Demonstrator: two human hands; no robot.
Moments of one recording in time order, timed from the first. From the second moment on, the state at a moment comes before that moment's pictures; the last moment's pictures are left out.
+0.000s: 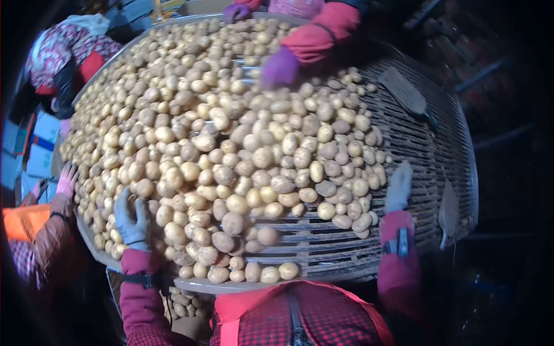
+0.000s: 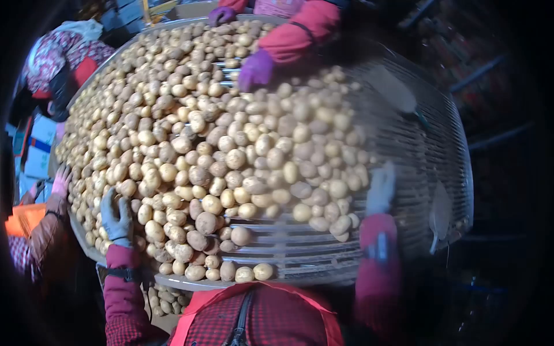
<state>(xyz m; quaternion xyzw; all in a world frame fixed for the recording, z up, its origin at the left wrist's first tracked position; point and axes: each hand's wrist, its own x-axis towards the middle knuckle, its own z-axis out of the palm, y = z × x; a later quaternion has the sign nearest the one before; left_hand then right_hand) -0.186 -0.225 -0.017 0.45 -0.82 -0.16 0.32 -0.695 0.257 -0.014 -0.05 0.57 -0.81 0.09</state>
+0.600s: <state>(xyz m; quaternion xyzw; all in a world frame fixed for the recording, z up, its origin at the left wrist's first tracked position) -0.188 -0.232 -0.028 0.45 -0.81 -0.17 0.35 -0.581 0.063 0.003 -0.29 0.80 -0.52 0.03</state>
